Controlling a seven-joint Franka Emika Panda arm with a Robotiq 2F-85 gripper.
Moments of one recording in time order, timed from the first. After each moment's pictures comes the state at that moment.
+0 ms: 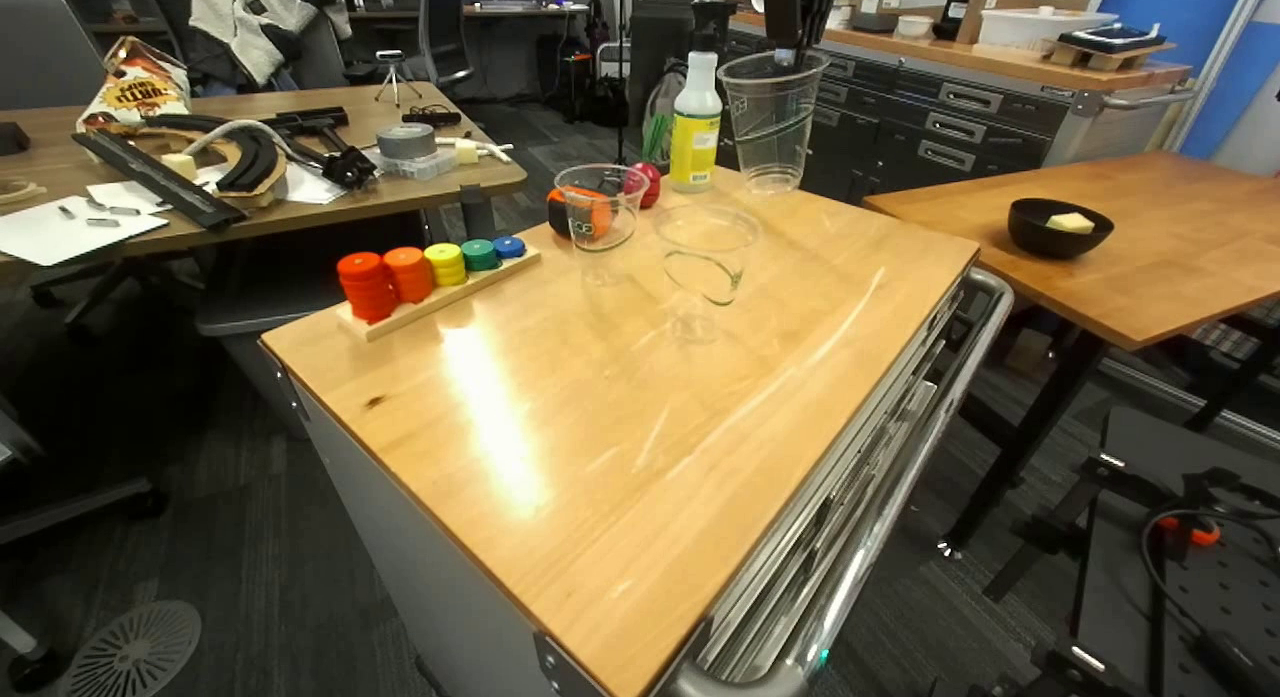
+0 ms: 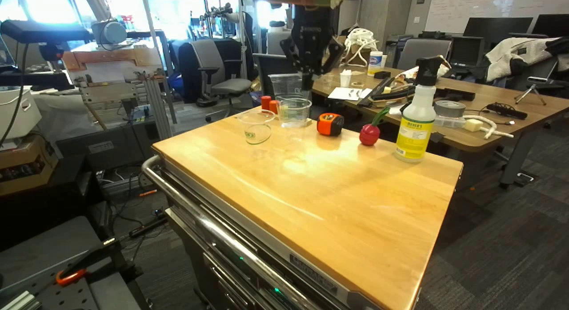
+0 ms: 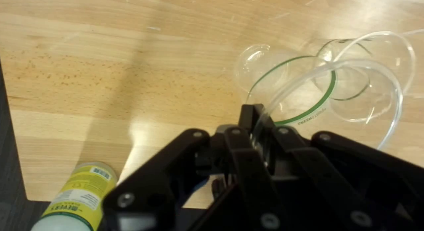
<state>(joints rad) -0.08 0.15 -0.02 -1.85 0.02 1.99 -0.28</state>
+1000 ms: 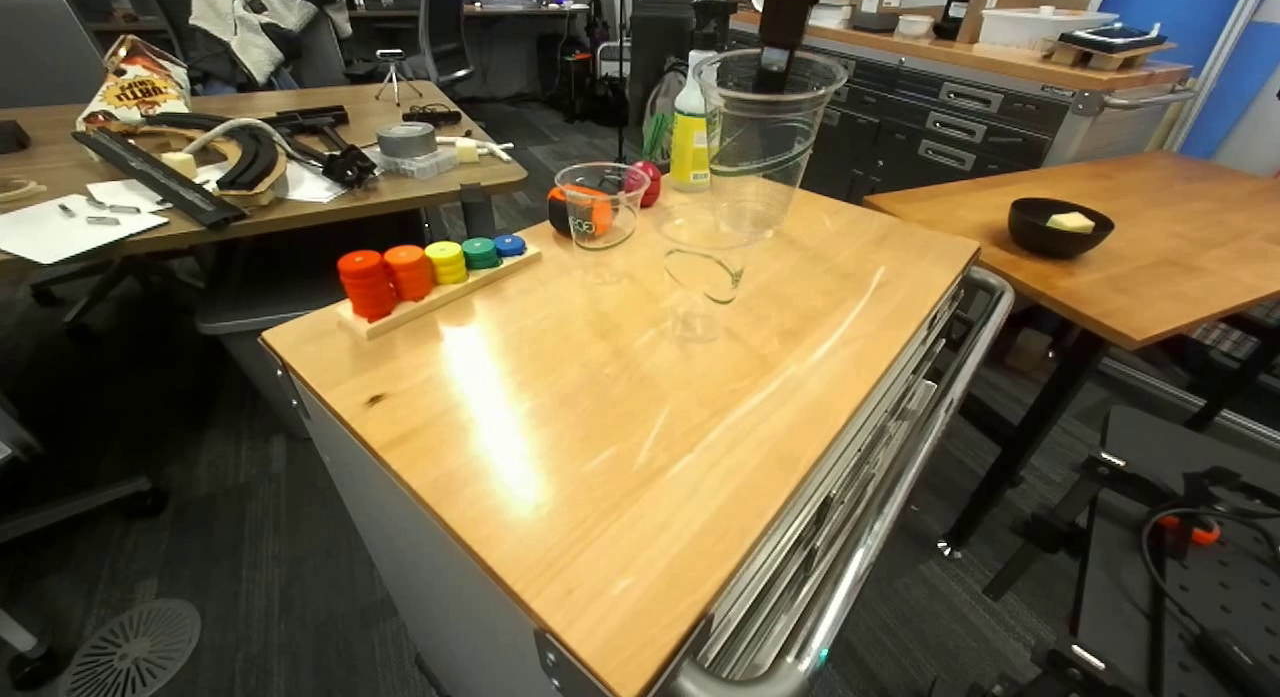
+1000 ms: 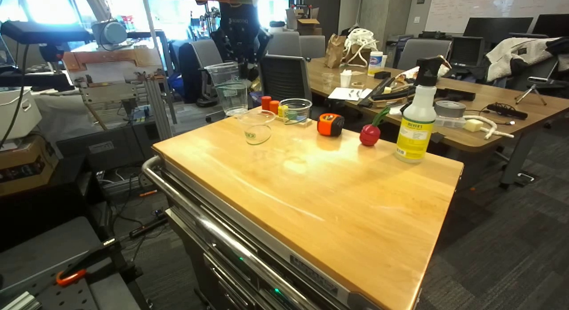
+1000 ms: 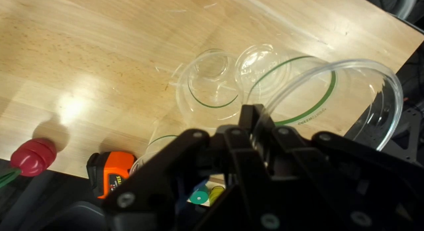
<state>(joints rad) 0.06 -0.08 0.06 -2.14 0.07 2.14 -0.37</state>
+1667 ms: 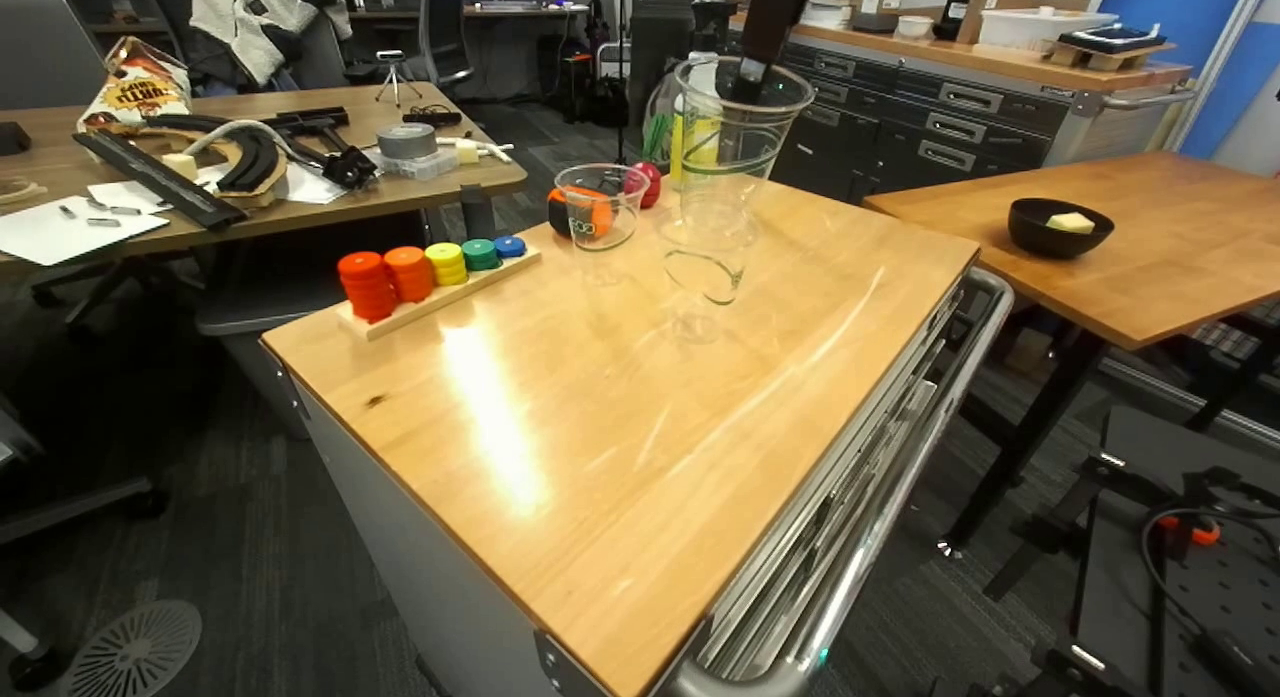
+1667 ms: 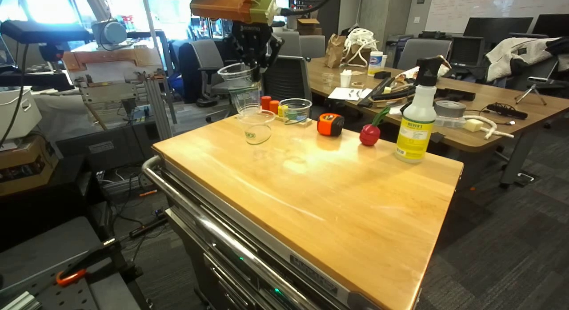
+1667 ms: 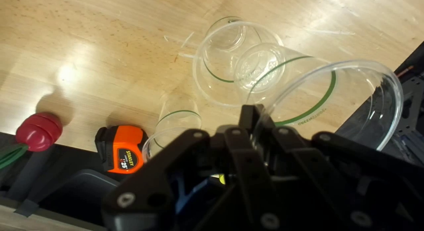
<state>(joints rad) 0.05 -0.08 0.02 -2.20 0.16 2.32 -0.47</state>
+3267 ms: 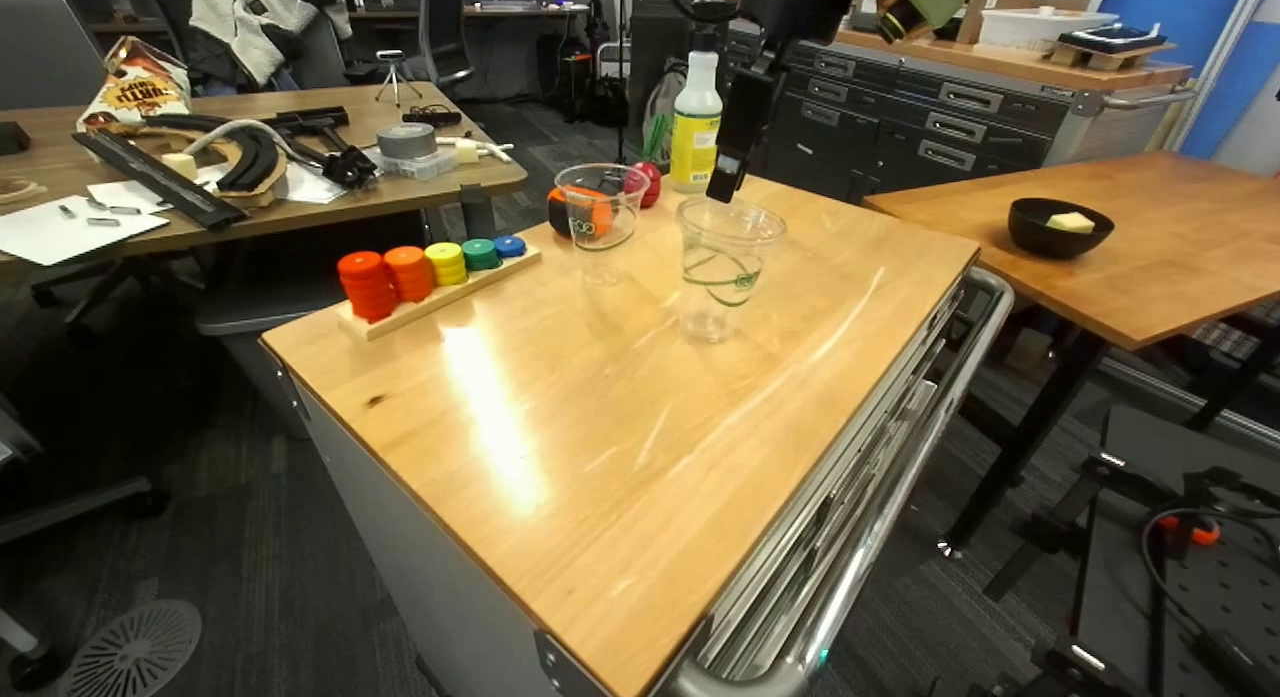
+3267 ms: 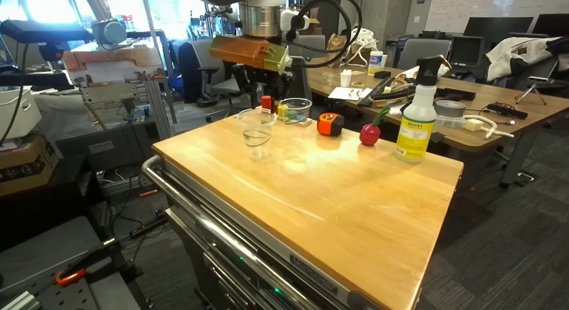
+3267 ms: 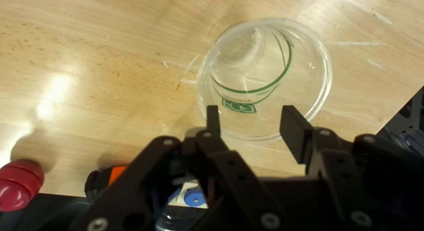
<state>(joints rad) 0.04 0.06 0.01 -2.20 0.25 2.41 -0.53</state>
